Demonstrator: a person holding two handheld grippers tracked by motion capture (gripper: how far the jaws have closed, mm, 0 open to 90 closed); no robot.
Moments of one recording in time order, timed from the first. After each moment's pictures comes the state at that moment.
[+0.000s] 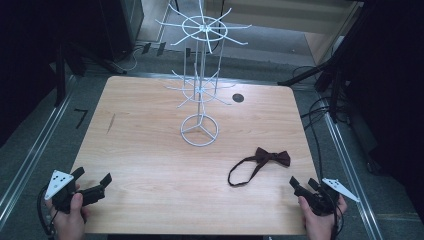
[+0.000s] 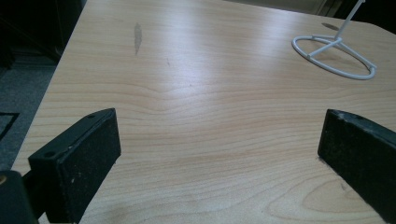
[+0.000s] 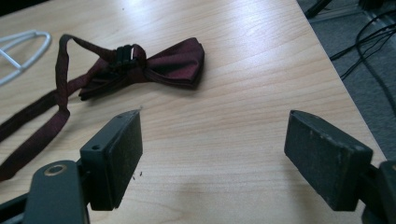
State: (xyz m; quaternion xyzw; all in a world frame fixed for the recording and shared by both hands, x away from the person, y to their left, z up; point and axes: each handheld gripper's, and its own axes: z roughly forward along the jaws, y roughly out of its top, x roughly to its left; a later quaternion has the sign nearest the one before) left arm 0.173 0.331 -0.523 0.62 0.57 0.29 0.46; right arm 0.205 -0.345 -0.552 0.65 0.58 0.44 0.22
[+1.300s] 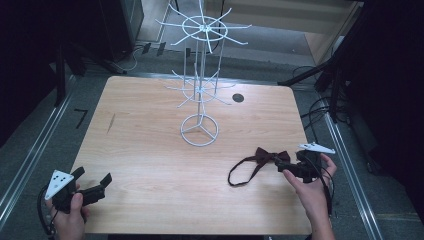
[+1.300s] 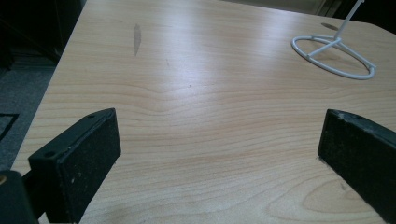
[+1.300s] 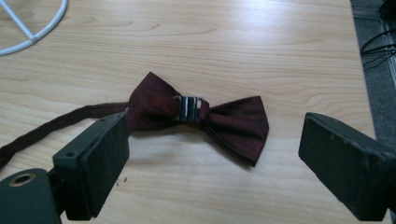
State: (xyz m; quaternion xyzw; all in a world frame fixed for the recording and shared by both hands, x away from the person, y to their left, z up) left arm 0.173 0.331 -0.523 0.62 0.56 0.29 0.46; right arm 0.278 -0.292 -0.481 0.60 0.71 0.32 0.20
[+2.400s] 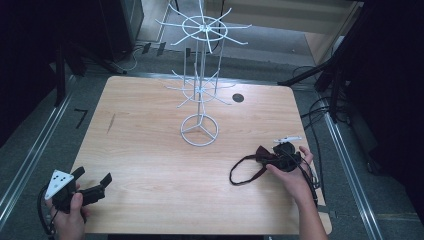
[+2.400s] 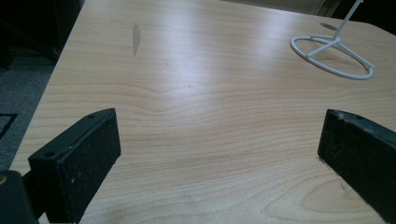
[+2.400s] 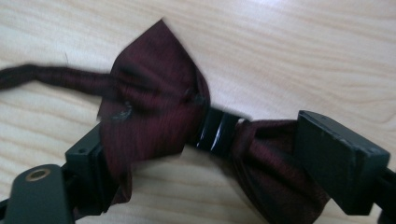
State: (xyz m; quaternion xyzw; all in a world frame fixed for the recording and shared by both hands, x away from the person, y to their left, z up) left arm 0.174 0.331 -0.523 0.62 0.56 0.28 0.46; right arm 0.326 -0.261 -0.525 0.56 0.78 0.21 0.17
